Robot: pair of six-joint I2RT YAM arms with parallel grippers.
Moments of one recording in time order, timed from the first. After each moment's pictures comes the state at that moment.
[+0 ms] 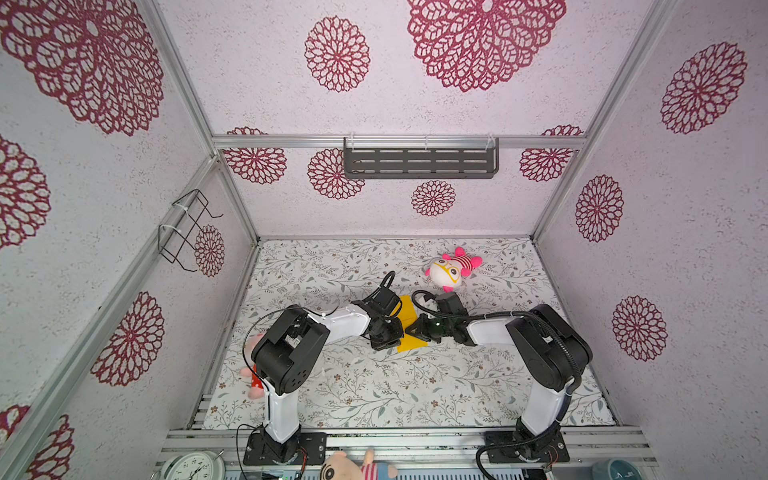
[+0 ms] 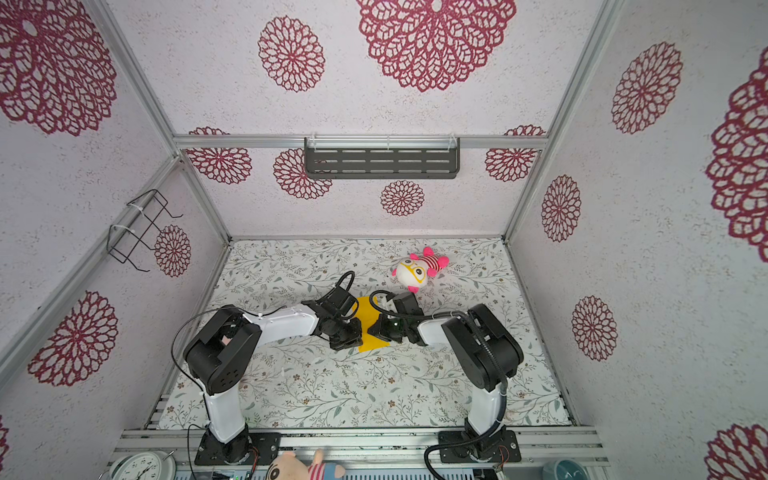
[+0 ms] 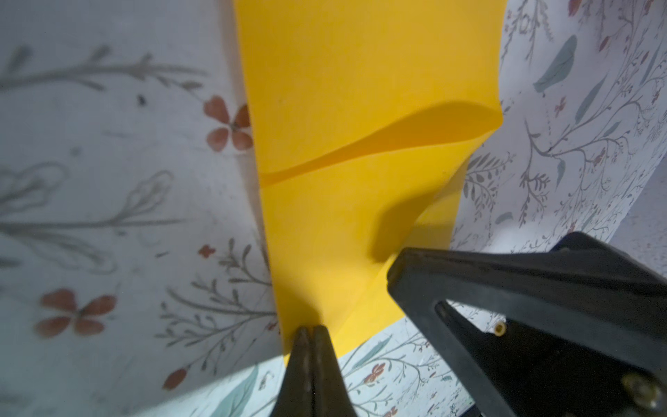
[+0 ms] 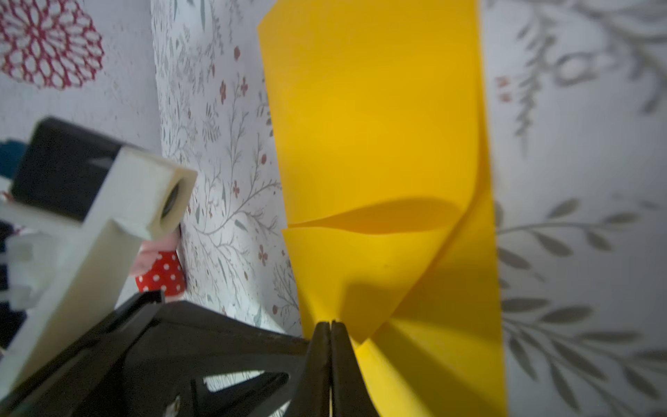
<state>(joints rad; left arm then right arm) -0.68 1.91 1.12 -0.39 0.30 -0.93 0.56 1.83 0.83 0.19 -0.56 0.72</state>
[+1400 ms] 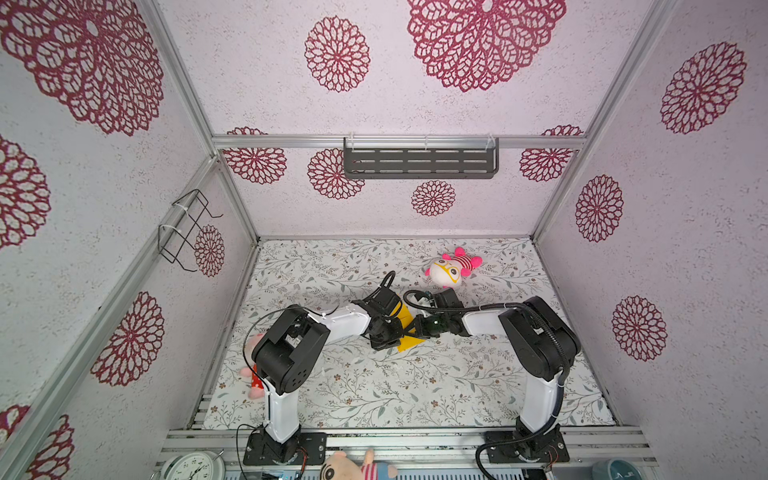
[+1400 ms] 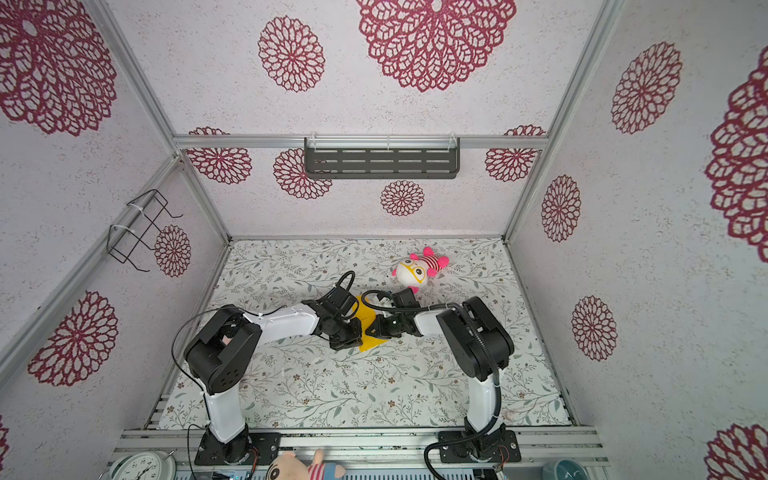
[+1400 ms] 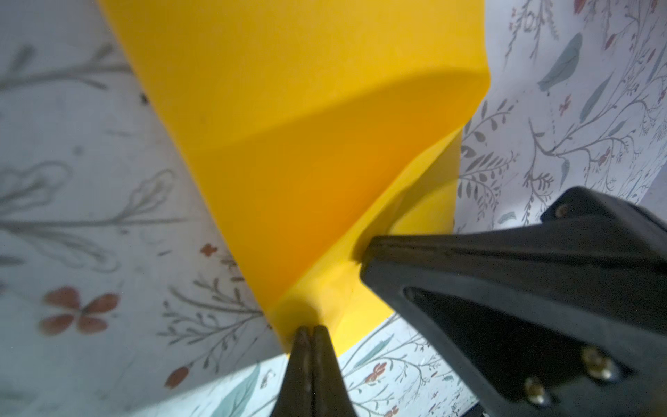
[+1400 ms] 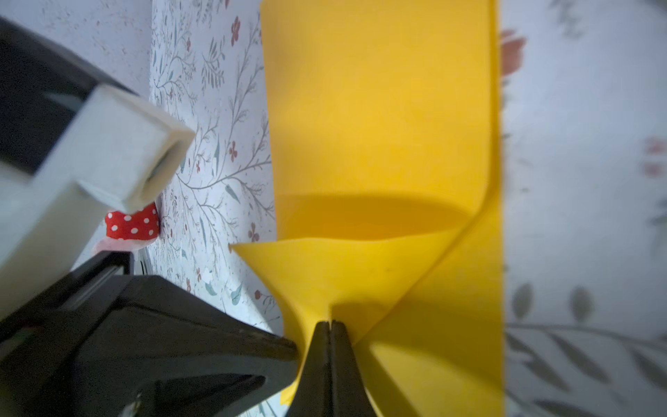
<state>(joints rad) -0.68 1.91 1.13 -0.41 0.28 -0.93 0.51 1.93 0.93 0.09 -0.66 0.48</state>
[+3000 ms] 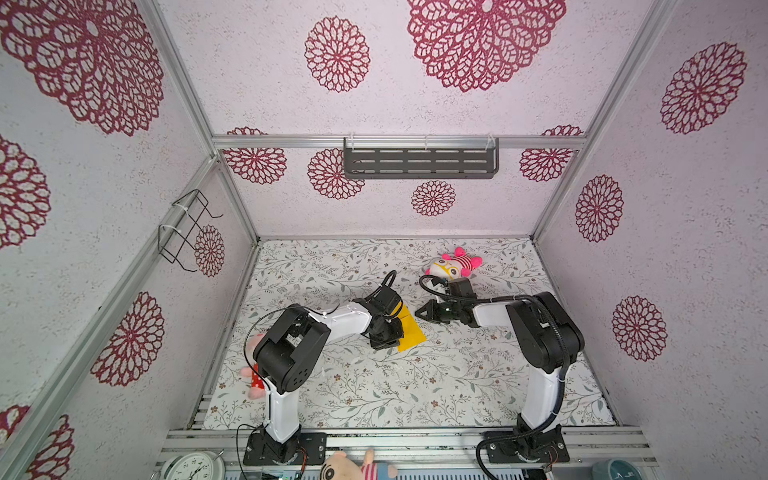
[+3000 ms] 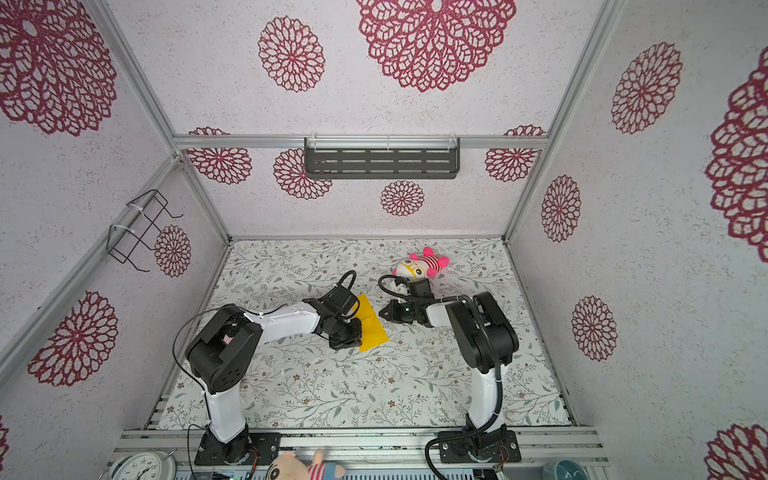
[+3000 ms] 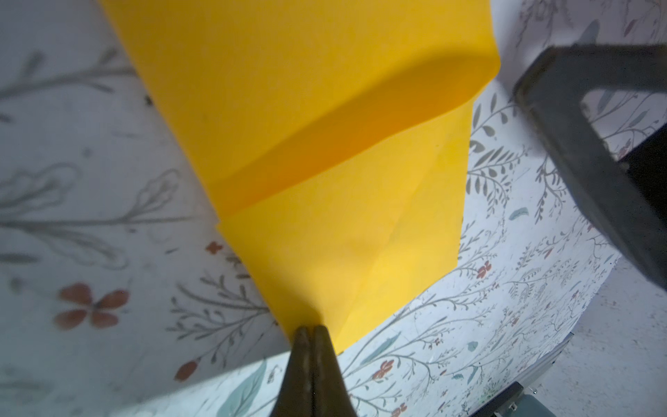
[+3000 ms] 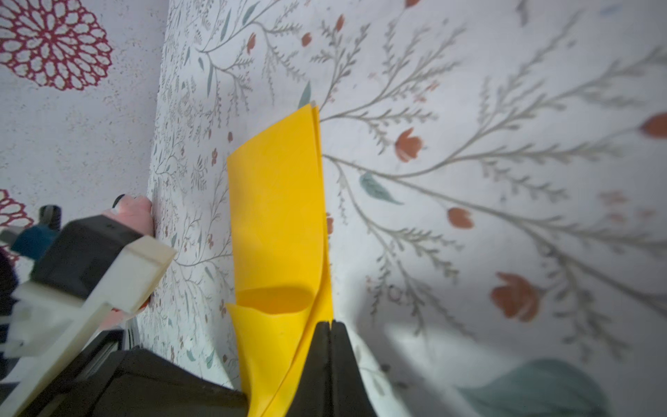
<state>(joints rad) -0.68 1.92 1.16 -0.46 0.27 -0.89 0.42 1.94 0.96 0.17 -0.63 0.49</state>
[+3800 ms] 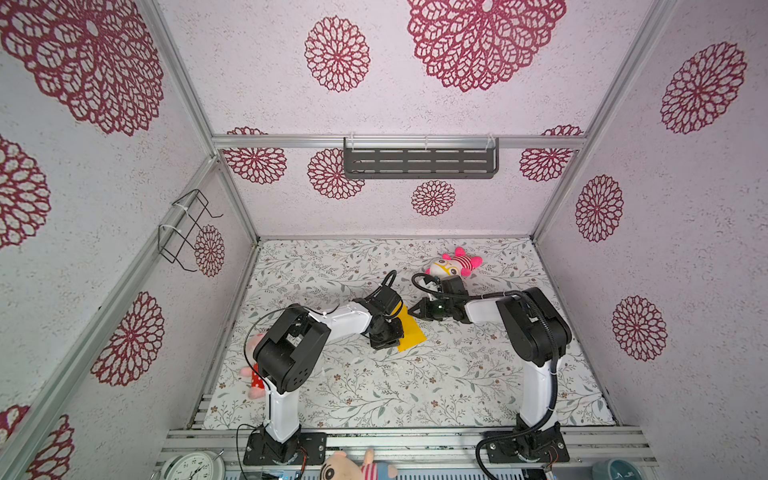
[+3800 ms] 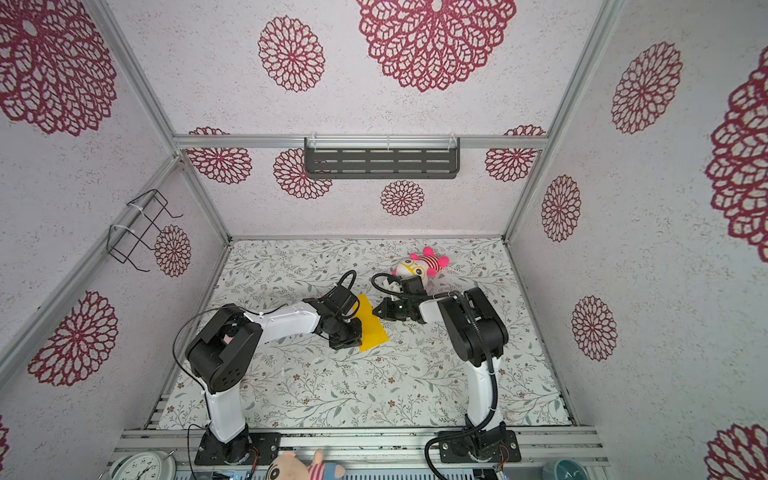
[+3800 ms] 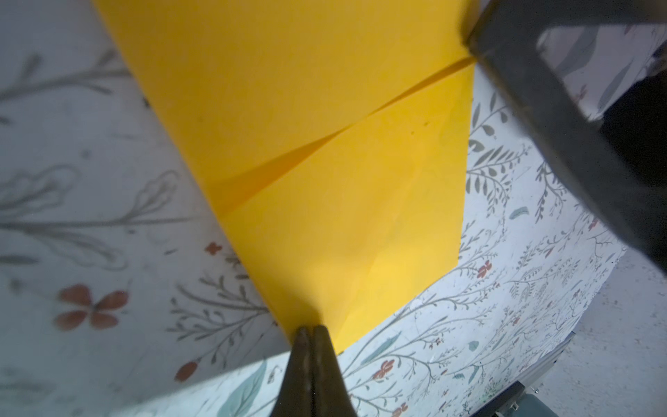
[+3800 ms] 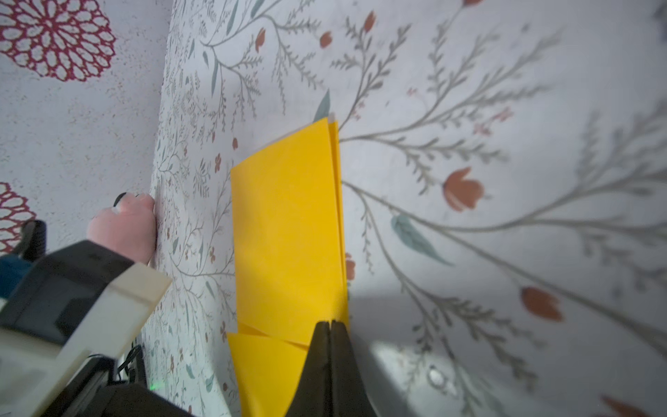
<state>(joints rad) -0.68 1.92 1.16 -0.46 0.27 -0.89 0.41 2.05 1.07 0.16 -0.62 0.50</state>
